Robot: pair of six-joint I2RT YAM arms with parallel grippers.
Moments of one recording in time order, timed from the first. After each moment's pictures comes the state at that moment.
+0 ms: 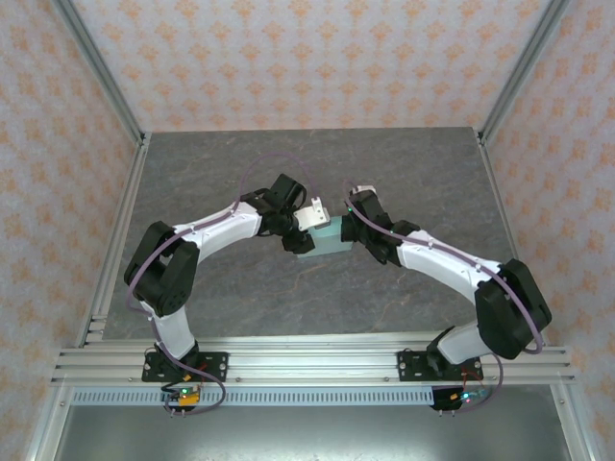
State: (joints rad) left arm -0.55 1.79 1.25 -0.53 0.28 0.55; right arm 0.64 1.43 0.90 -0.26 0.25 0.45
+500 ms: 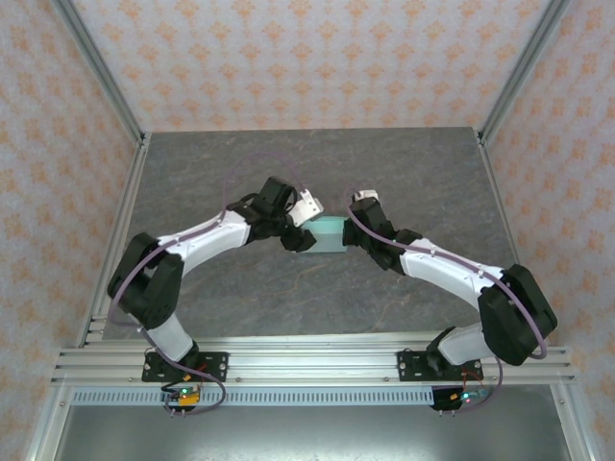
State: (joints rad) left arm -0.54 1.63 1.09 -0.32 0.27 0.32; right arm 0.65 1.40 0.83 -0.19 0.28 0.44
